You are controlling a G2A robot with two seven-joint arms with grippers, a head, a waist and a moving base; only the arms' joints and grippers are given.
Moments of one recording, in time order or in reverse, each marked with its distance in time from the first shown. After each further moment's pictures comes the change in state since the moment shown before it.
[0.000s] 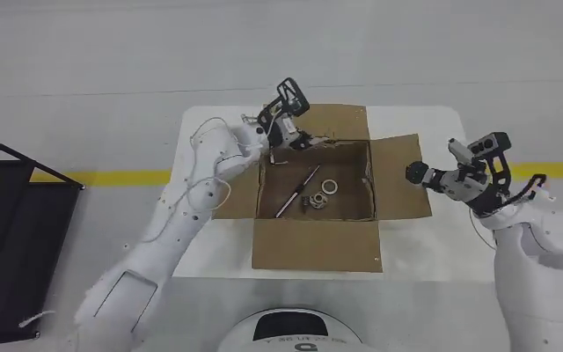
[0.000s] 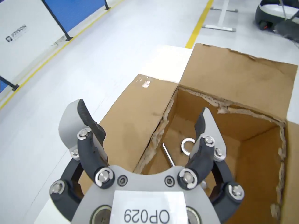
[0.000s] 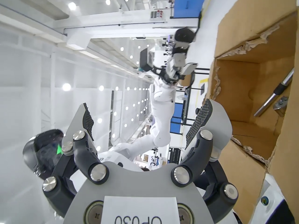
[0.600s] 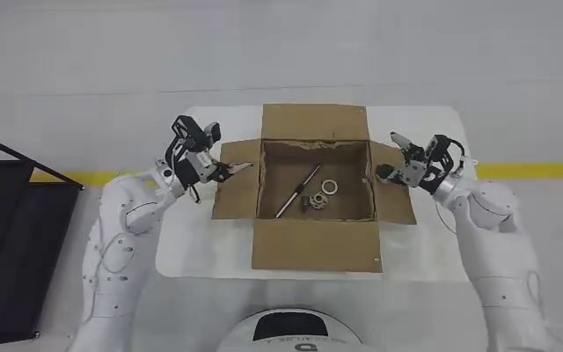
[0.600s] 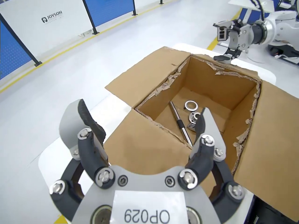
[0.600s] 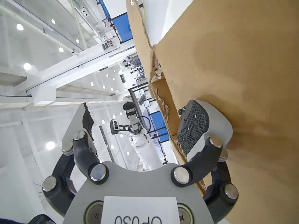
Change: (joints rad) left arm 0.387 0.099 -0.419 -0.259 -0.126 -0.174 -0.037; right arm 0.190 0.000 -0.226 0.226 -0.156 0.181 -0.200
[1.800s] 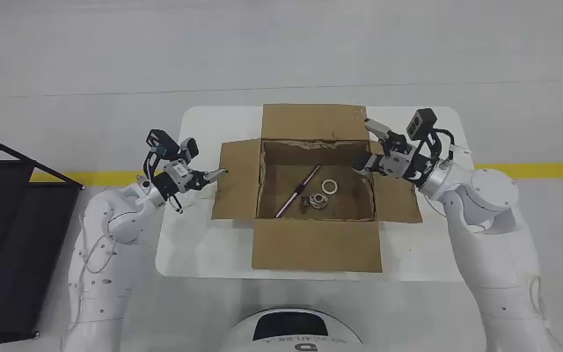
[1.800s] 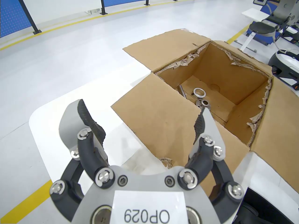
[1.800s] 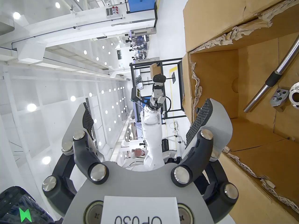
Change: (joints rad) left arm 0.052 0.031 -0.101 0.129 -0.087 -0.038 0.020; right arm -0.004 0.001 -0.077 -0.329 -0.031 0.066 -0.050
